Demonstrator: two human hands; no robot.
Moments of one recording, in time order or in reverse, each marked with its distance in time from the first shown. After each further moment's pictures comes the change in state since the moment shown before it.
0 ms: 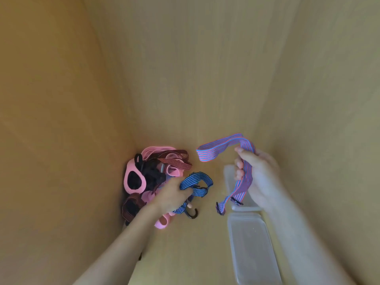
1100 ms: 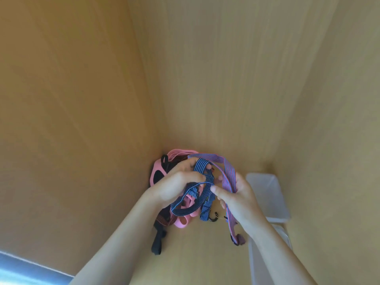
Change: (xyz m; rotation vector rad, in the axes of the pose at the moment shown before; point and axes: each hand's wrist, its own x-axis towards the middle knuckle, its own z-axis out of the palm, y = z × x) left_hand -0.057 0.069 -0.053 -0.605 -0.079 0.092; right_hand -0.011 0.079 0.028 -0.334 -0.219 -0.077
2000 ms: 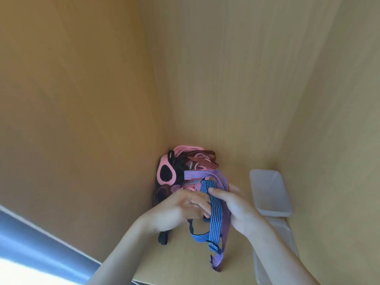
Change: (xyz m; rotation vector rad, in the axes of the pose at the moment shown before) left_hand -0.044 -0.039 0.000 0.417 -0.136 0.044; right_hand 0.001 0.017 0.013 0.338 -0.160 0.341
